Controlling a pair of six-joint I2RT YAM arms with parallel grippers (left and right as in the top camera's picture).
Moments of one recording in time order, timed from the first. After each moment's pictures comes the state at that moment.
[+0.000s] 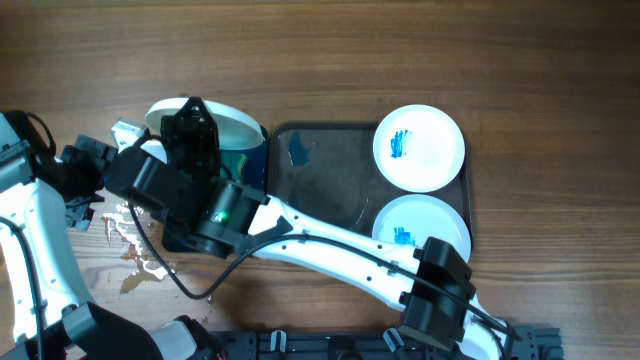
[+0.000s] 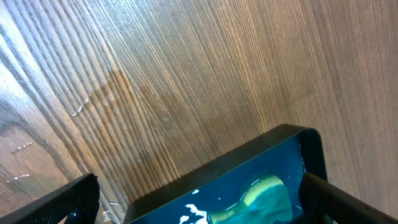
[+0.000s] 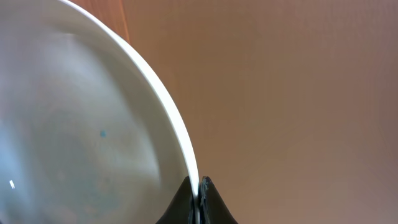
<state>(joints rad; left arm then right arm) 0.57 1.45 1.20 -0.98 0.12 -0.62 1.20 2.14 2.06 -0.44 1.04 -0.96</state>
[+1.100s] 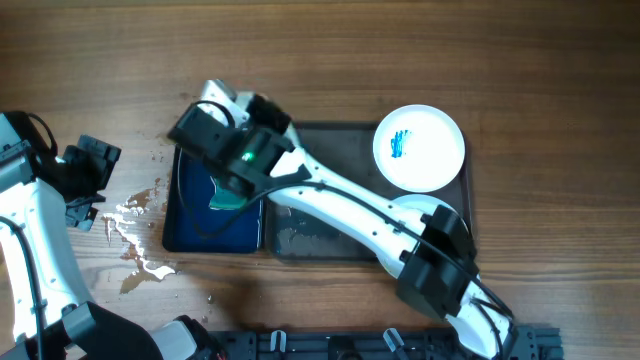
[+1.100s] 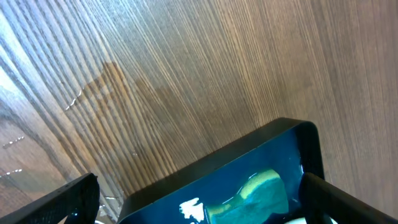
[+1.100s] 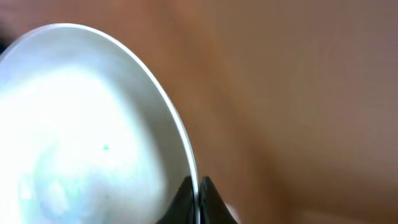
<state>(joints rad) 0.57 1.45 1.20 -0.99 0.14 -0.63 1.01 2.18 2.08 -0.98 0.82 -0.12</state>
